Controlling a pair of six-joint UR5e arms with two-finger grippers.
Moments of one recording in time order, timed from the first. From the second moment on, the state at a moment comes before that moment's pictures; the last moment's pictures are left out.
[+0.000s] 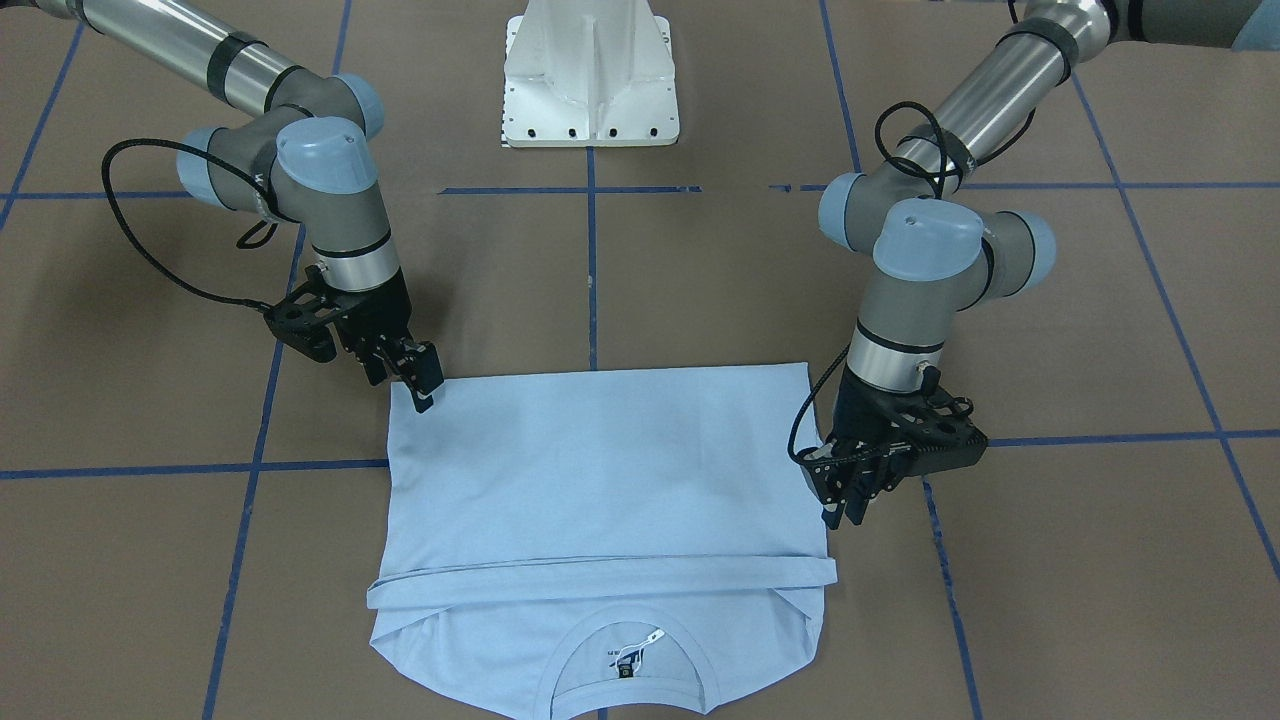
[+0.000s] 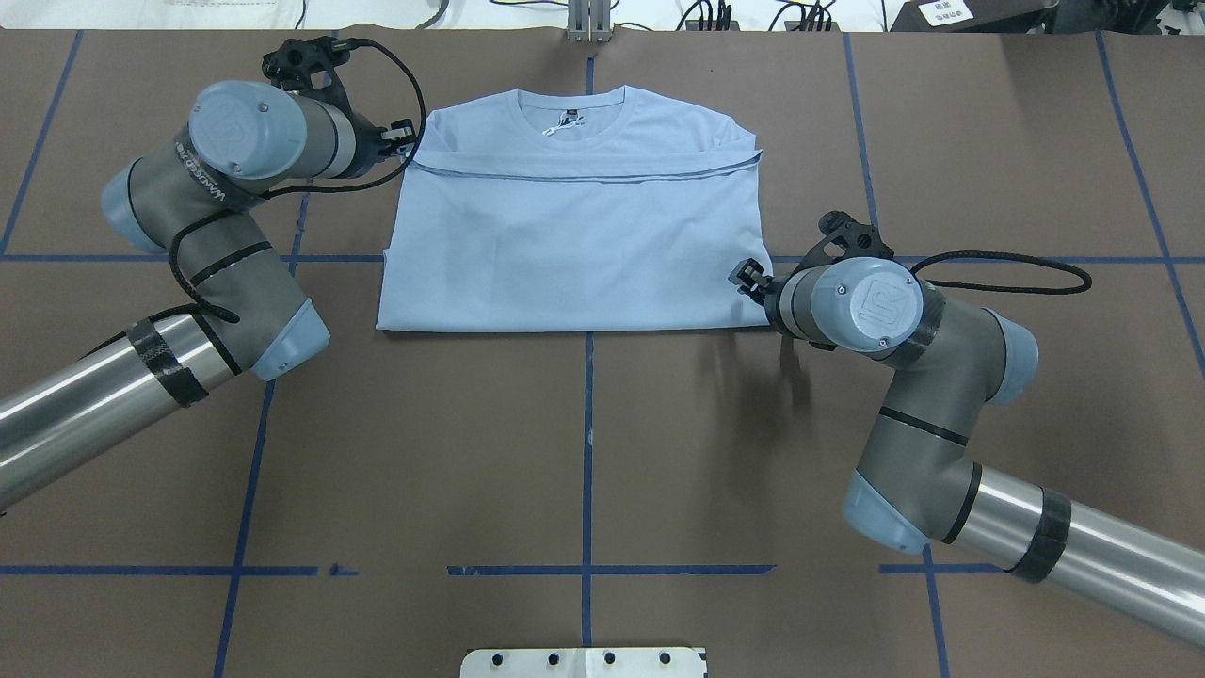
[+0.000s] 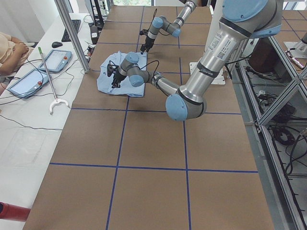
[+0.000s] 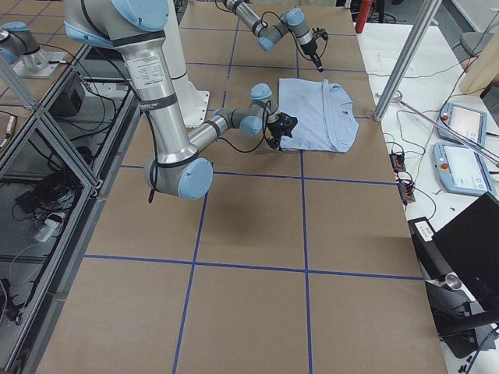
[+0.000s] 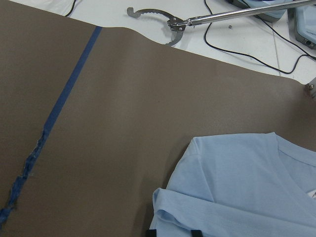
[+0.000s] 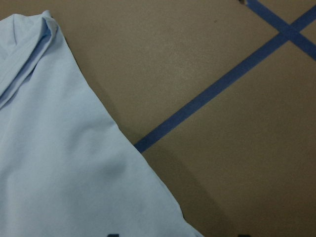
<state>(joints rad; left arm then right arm) -0.79 -2.19 -1.34 -2.21 -1.63 -1.31 0.56 -1.18 1.63 -1.16 1.57 1.85</state>
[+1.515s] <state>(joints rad) -0.78 -2.19 -1.41 -2.20 -1.65 -1.33 0.35 -1.44 2.32 -1.67 1.74 1.94</state>
